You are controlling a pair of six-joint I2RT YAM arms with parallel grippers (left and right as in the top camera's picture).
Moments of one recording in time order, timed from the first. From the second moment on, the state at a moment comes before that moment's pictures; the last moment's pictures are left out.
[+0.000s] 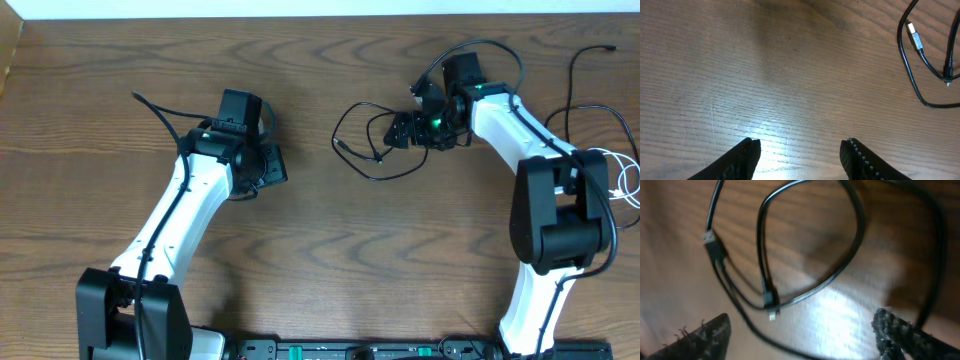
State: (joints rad) left arm -0.21 1.57 1.14 -0.85 0.12 -0.46; right arm 0.16 2.10 1.48 -0.67 -0.51 0.11
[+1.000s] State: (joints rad) left arm -0.21 1.57 1.14 -0.85 0.12 -0.46; right arm 0.31 2.21 1.48 -0.53 -0.56 0.32
